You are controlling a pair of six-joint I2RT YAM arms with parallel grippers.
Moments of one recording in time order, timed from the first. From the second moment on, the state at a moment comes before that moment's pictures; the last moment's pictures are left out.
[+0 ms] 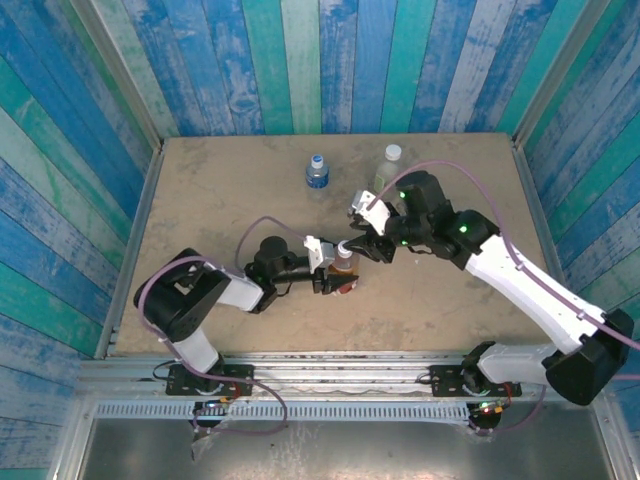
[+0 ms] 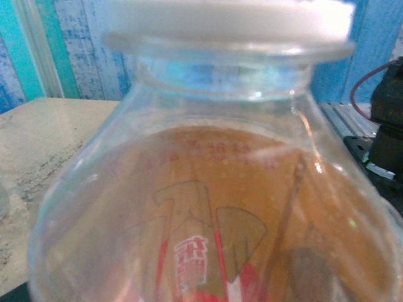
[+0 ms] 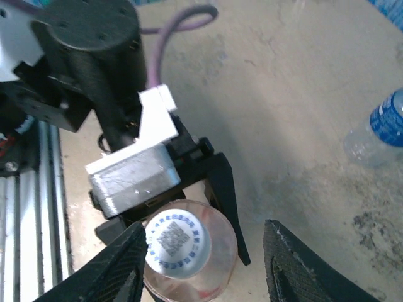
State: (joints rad) left arm -0.66 1.66 0.44 1.13 0.76 0.10; right arm 0.68 1.24 1.20 -0.63 -0.44 -0.33
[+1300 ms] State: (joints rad) left arm -0.66 1.57 0.43 1.05 0.90 0.06; right arm 0.66 1.24 1.18 -0.63 -0.63 -0.31
